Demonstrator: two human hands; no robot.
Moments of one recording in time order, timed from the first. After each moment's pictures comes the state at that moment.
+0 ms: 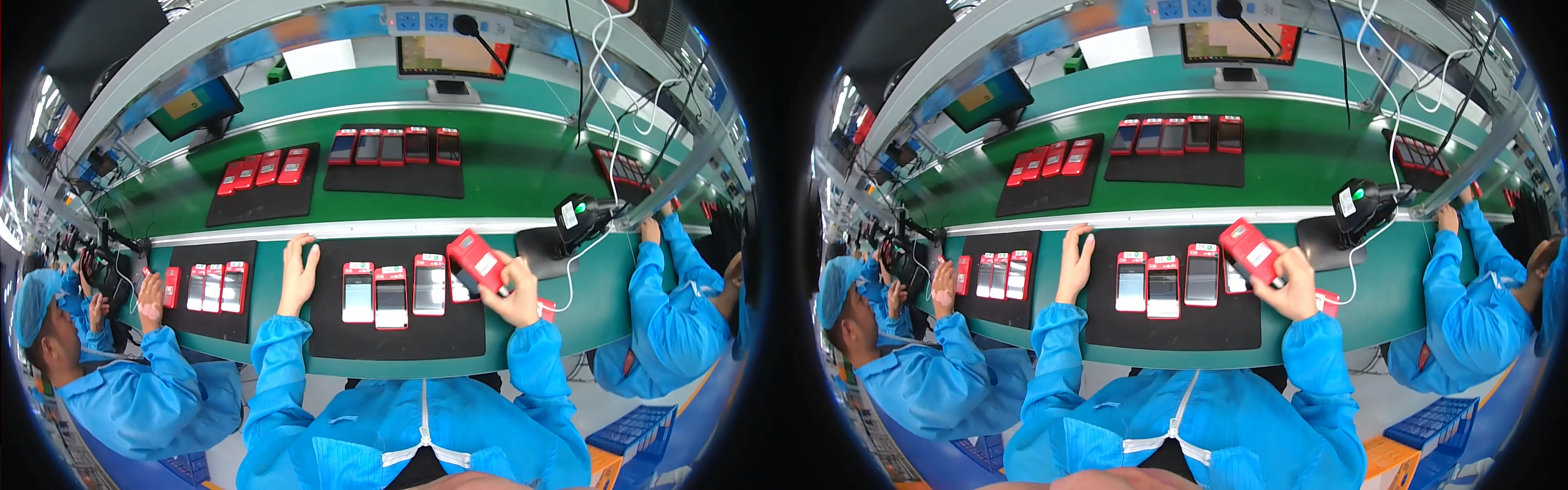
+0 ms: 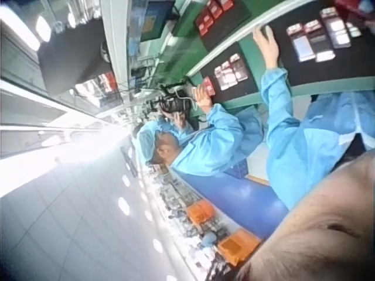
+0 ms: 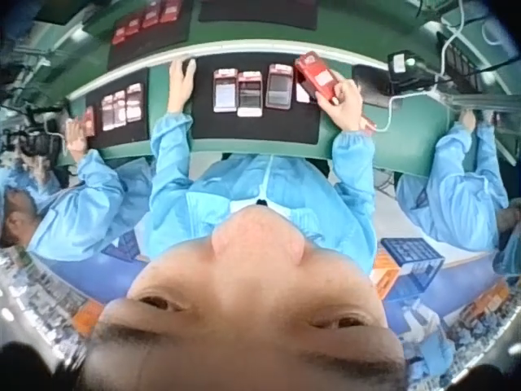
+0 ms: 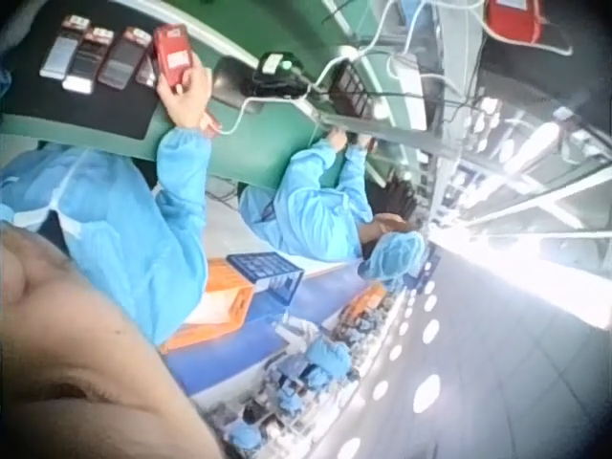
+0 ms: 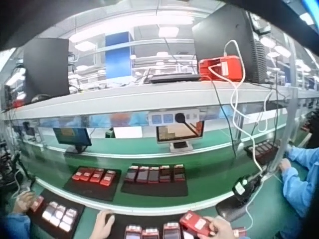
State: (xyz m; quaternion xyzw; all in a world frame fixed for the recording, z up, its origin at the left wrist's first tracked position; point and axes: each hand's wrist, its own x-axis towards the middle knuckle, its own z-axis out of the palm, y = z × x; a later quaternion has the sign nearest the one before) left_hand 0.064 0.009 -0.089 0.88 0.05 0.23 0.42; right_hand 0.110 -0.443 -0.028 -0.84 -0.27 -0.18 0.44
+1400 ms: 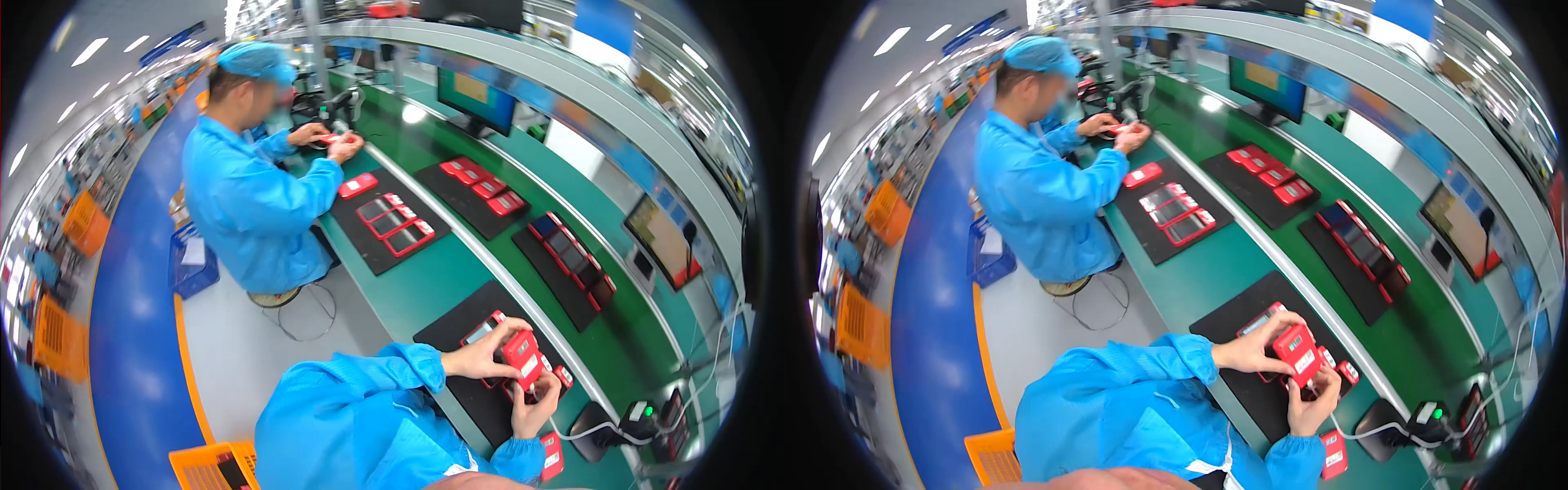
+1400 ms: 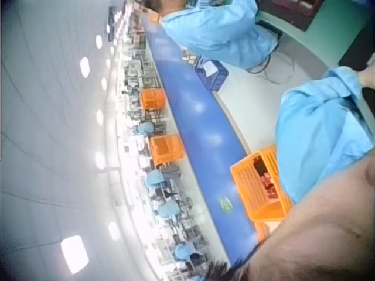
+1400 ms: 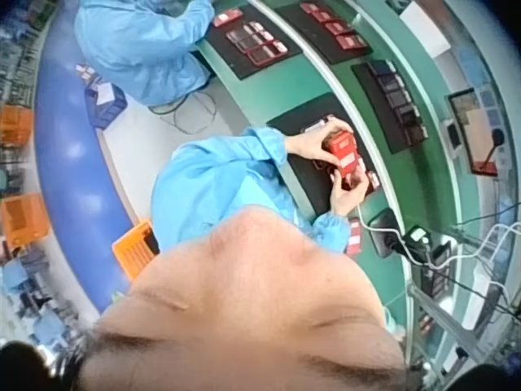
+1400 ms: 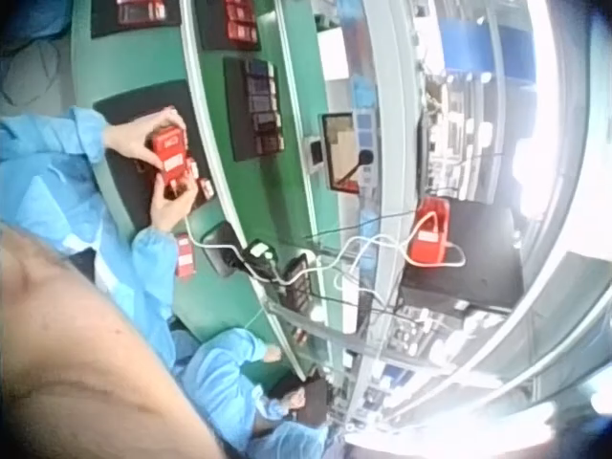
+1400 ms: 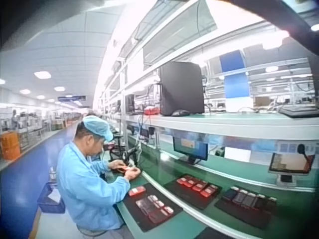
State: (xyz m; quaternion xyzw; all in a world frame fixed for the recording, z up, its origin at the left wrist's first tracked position) left_hand 0.008 -0.159 -0.038 0.67 -0.11 0.21 0.71; right_hand 0.084 -0.365 -0.052 -0.76 -0.35 -0.08 0.54
